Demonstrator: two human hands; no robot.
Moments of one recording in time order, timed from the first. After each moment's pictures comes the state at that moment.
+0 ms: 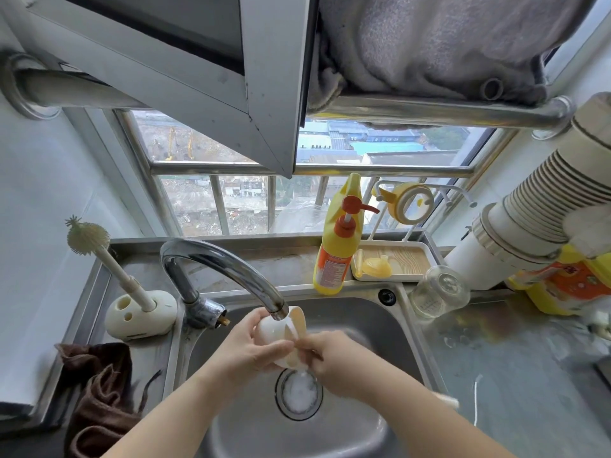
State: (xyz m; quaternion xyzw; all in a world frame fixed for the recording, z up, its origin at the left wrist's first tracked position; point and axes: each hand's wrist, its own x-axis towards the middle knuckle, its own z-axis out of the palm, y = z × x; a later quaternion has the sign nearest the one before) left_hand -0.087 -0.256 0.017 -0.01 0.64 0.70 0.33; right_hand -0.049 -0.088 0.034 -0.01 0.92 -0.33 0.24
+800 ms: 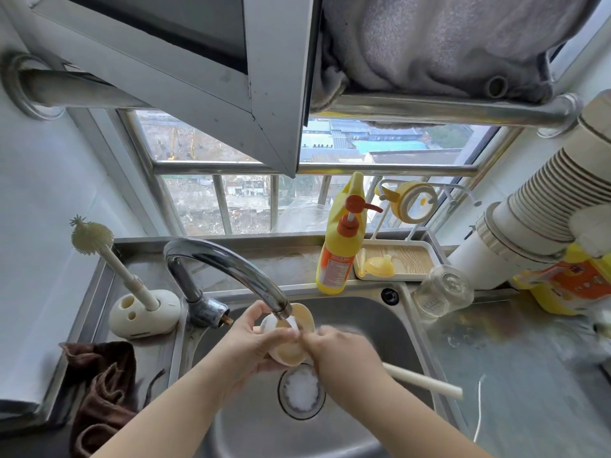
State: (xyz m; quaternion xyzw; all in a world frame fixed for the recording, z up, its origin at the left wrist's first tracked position) left_hand -0.092 -0.251 0.027 -0.05 0.60 0.72 0.36; right_hand -0.043 -0.097 0.043 -0.10 0.99 -0.06 0.08
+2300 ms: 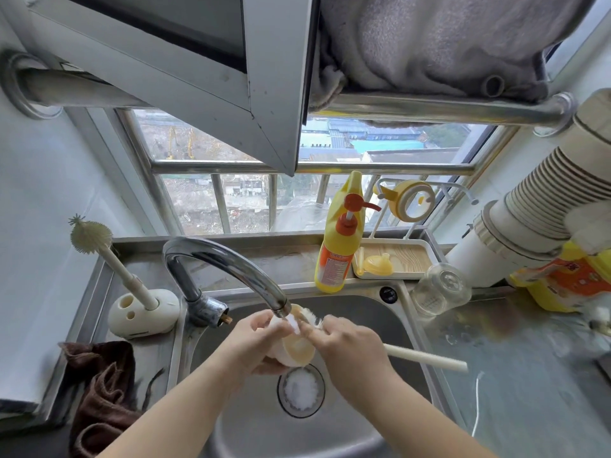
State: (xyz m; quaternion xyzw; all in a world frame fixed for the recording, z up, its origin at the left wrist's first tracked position) left_hand -0.091 -0.245 0.029 -0.07 0.66 0.66 0.34; right_hand -0.037 -0.085 0.031 -0.10 0.99 -0.02 0.02
